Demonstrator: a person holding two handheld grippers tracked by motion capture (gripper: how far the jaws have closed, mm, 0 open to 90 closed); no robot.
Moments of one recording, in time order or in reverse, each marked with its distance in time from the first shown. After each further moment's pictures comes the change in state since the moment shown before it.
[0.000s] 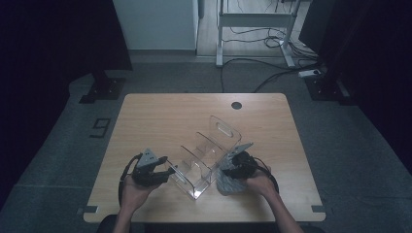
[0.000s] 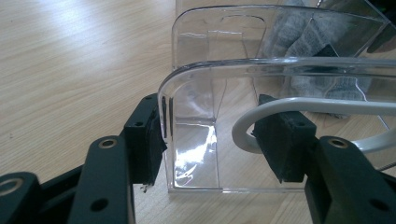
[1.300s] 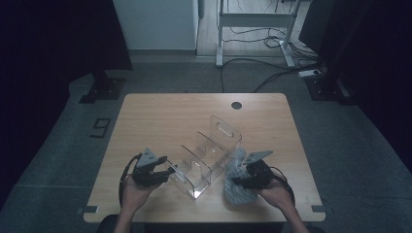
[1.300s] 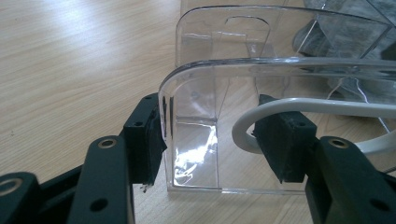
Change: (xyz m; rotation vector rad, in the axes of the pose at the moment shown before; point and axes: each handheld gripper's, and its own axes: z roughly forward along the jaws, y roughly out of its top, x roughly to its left) left arm 0.001 -0.001 0.001 -0.008 0.008 -0.017; right arm 0.023 -0.024 -0.061 -0.088 0.078 0.031
